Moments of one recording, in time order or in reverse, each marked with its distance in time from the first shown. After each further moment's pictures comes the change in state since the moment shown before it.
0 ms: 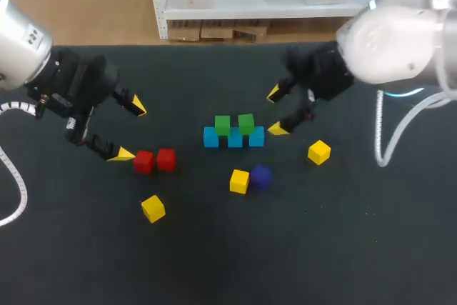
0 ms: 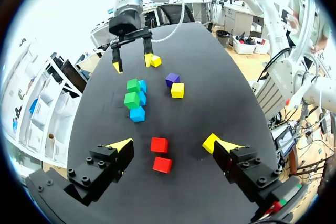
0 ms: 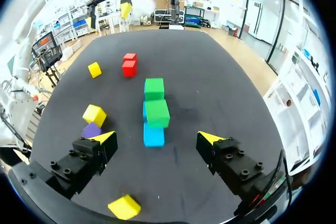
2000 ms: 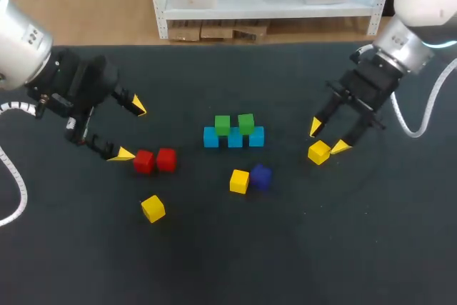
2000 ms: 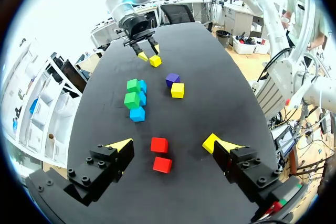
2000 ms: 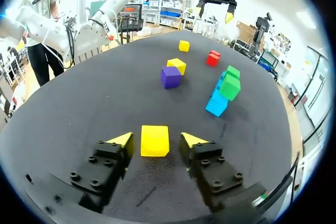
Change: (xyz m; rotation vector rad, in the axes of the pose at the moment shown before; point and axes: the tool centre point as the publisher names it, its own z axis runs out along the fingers) left arm 0.000 0.000 0.000 0.000 0.000 0.000; right arm 0.098 0.034 -0.032 -0.426 -0.086 -0.594
